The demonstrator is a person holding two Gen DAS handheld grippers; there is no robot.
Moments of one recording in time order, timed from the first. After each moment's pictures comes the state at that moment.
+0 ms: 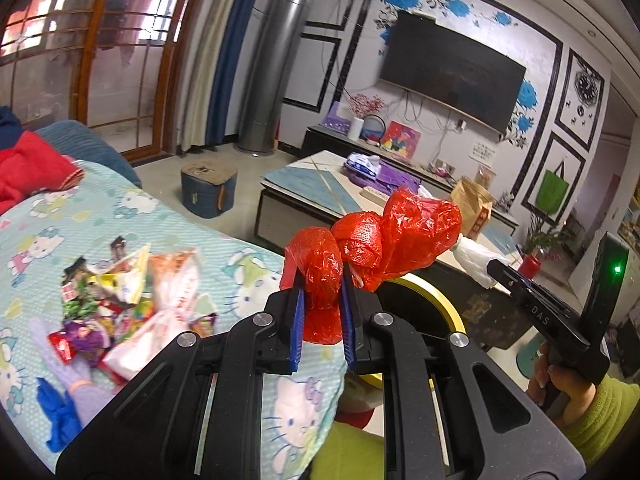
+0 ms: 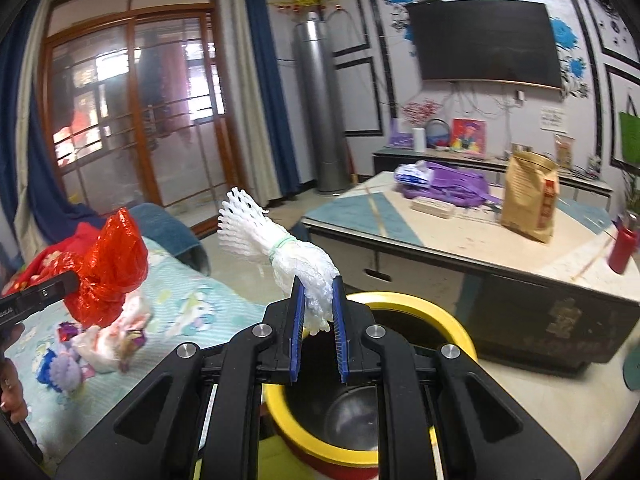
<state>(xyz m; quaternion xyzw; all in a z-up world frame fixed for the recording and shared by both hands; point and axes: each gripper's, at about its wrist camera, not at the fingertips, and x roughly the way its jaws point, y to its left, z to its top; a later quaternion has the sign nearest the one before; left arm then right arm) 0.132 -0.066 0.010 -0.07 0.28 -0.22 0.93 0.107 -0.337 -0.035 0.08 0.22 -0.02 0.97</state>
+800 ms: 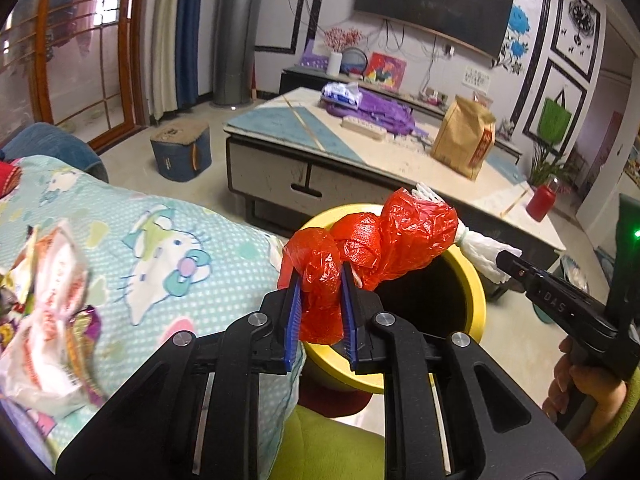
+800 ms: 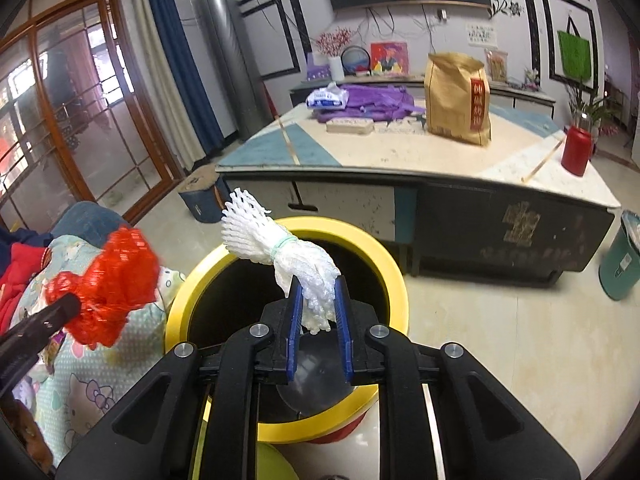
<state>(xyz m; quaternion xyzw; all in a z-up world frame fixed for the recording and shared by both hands) 0.182 -0.181 -0.058 0.02 0.36 -0.24 0.90 0.134 -0.408 -0.100 0.16 0.33 -0.13 0.92</state>
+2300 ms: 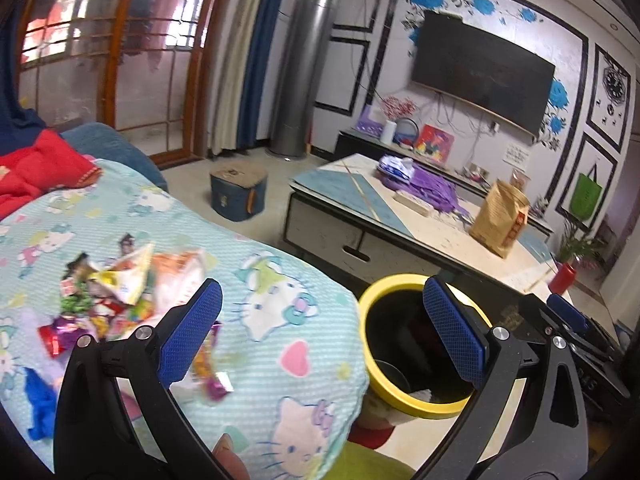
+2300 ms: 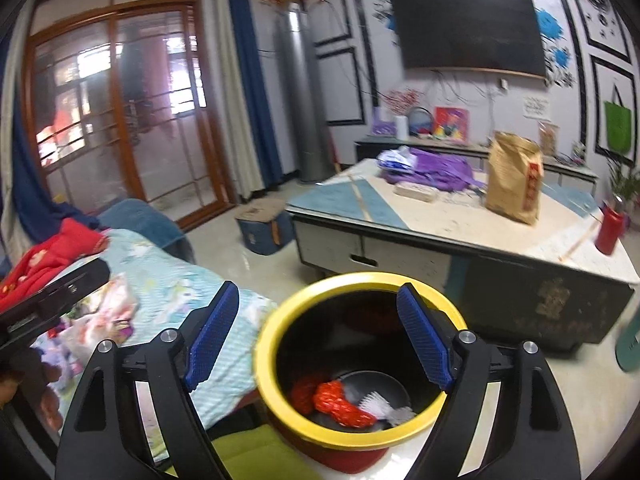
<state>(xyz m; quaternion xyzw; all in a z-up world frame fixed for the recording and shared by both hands) 0.148 -0.086 -0.002 -0.07 0.26 -0.15 0.95 0.105 -0.313 -0.031 0.07 0.23 -0.02 0.97</state>
